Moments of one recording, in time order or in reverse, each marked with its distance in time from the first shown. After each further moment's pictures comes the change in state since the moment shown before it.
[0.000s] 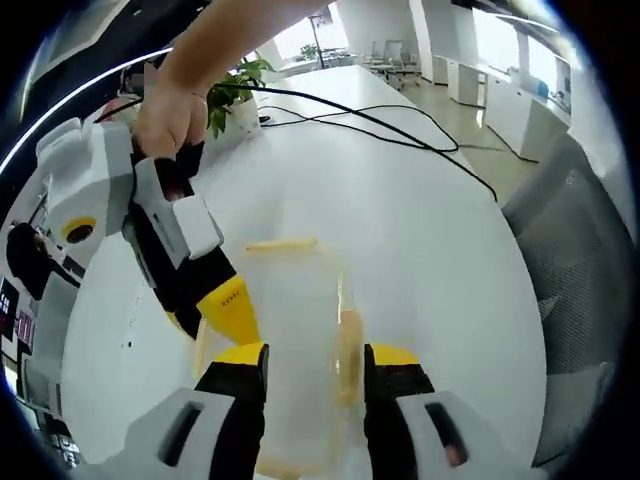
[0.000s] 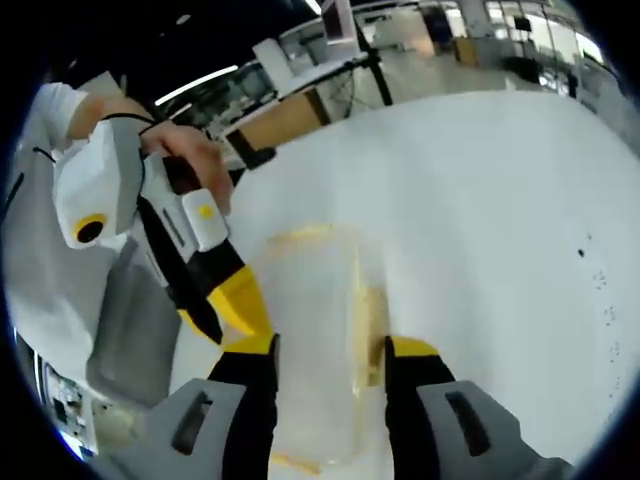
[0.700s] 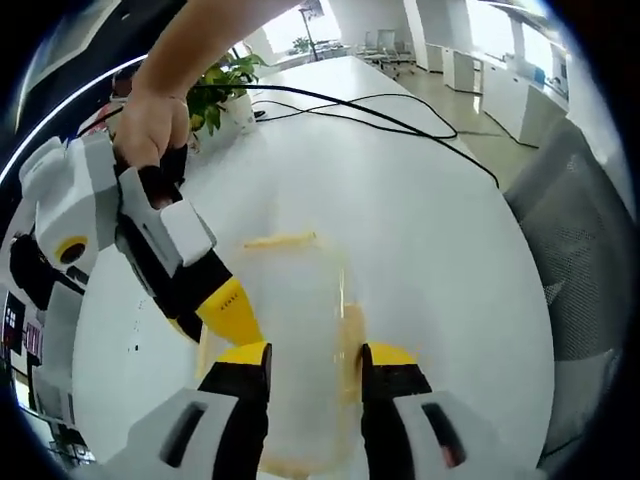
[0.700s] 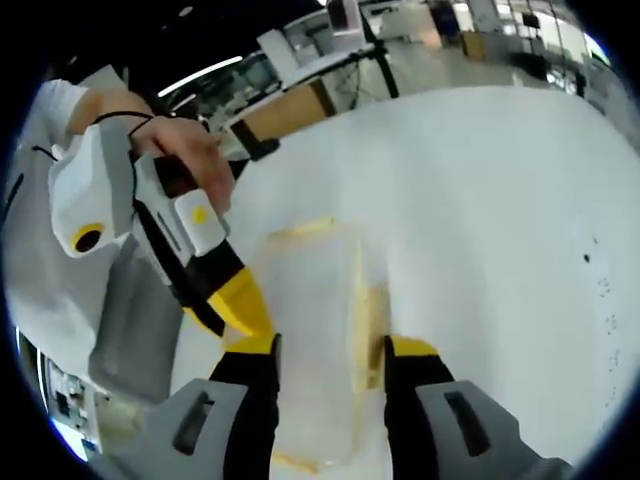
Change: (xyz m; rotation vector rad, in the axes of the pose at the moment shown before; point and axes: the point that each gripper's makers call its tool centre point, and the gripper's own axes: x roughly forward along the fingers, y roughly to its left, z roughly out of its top) left arm 0.002 -0.002 -0.003 0.082 0.053 0.030; right arm 0.003 0.001 0.000 -0.008 0.049 0.011
